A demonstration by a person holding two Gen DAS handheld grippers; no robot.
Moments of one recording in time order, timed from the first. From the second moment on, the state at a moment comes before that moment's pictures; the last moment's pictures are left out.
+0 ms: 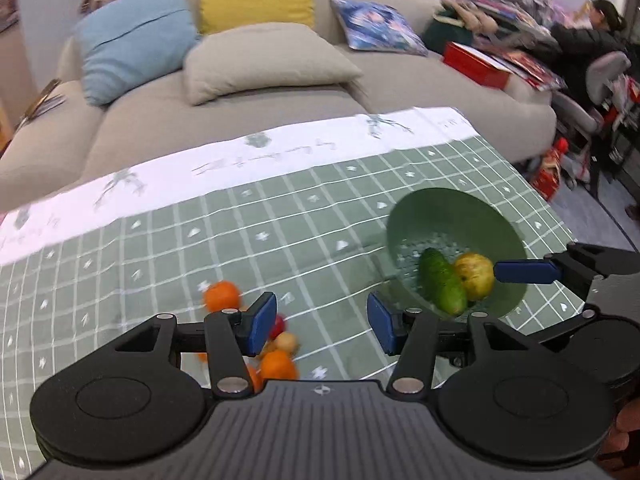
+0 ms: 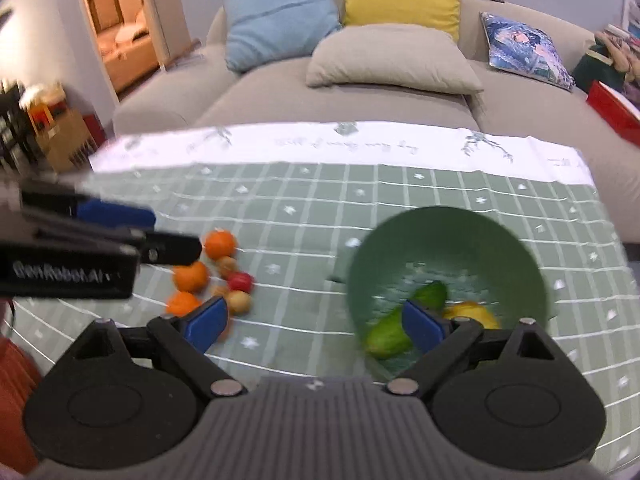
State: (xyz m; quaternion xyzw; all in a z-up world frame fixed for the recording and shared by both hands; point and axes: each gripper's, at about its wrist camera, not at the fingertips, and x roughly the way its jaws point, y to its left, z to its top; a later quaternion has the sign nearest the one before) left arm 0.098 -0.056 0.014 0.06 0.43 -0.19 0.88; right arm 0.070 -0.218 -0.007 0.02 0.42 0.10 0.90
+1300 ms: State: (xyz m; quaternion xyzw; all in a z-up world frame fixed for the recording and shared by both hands) left arm 0.104 0.043 -0.099 -0.07 0.49 -0.10 0.86; right arm 0.088 -0.134 -0.115 -0.01 0.44 0.14 0.89
